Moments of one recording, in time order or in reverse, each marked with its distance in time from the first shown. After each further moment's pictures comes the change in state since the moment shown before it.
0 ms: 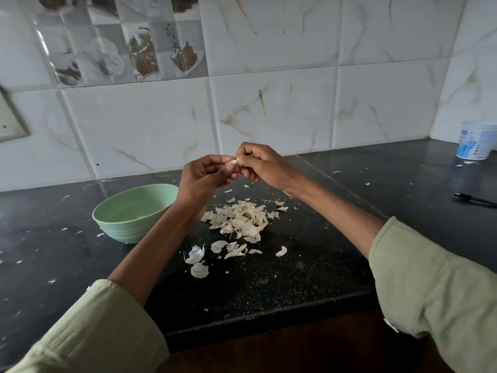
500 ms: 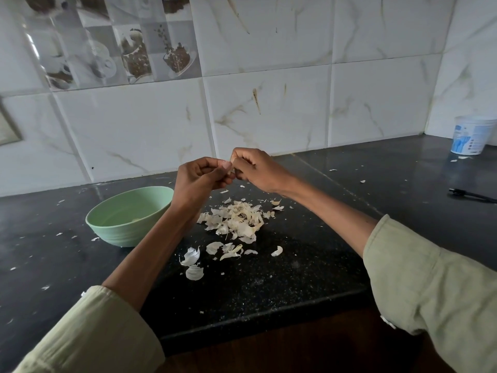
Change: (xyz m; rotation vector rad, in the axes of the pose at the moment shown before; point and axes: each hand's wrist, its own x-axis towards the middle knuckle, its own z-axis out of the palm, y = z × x) left_hand -0.004 0.003 0.005 0.051 0.020 -0.001; right_hand -0.001 0.002 0.006 -0.125 0.048 -0.054
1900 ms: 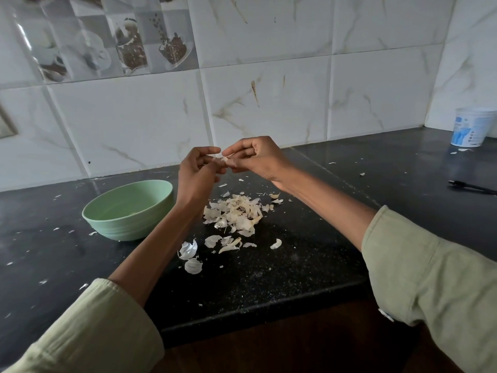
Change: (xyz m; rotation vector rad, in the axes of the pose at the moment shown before) left_hand 0.004 -0.009 0.009 0.127 0.214 -0.031; right_hand 0.006 0.013 -0.001 0.300 0.124 0.143
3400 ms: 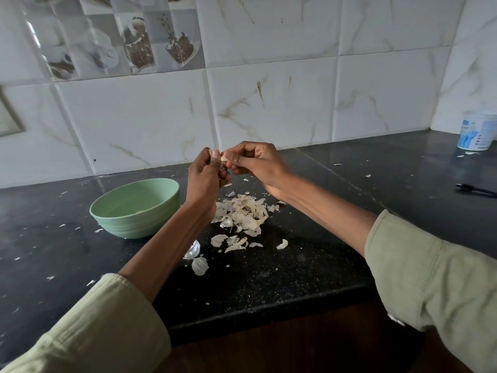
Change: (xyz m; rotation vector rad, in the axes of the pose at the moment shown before) left_hand -0.006 -0.002 0.008 -0.294 -0.045 -0.081; right_hand -0.007 0.002 0.023 0.320 0.021 -0.001
